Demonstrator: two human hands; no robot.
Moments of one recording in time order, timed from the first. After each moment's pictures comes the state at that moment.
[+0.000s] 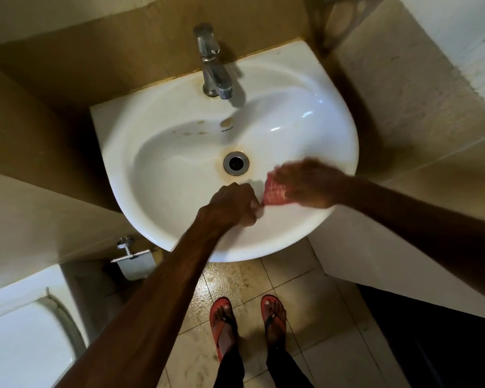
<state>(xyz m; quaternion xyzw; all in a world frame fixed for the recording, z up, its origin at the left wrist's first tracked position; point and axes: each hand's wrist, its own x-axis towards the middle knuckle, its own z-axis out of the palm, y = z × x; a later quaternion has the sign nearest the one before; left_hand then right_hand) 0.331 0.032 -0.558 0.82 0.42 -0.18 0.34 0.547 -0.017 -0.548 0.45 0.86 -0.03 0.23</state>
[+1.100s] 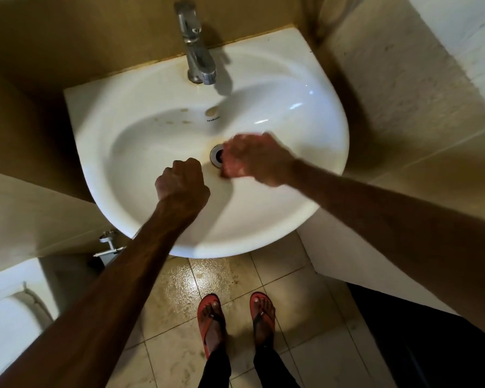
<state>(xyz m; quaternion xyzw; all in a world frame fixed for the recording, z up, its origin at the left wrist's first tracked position) 0.306 0.040 -0.547 0.75 0.64 -0.10 0.16 0.513 0.040 -0.604 0.51 0.85 -0.02 0.12</state>
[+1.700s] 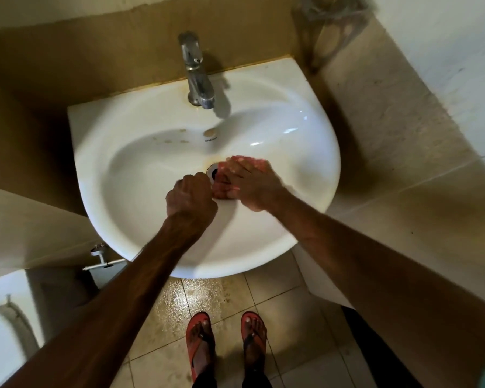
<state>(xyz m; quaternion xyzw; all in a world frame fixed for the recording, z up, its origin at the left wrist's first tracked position) 0.329 0.035 -0.543 0.77 0.62 -0.03 0.17 0.496 0.033 -0.599 0.61 0.78 -0.13 0.09</state>
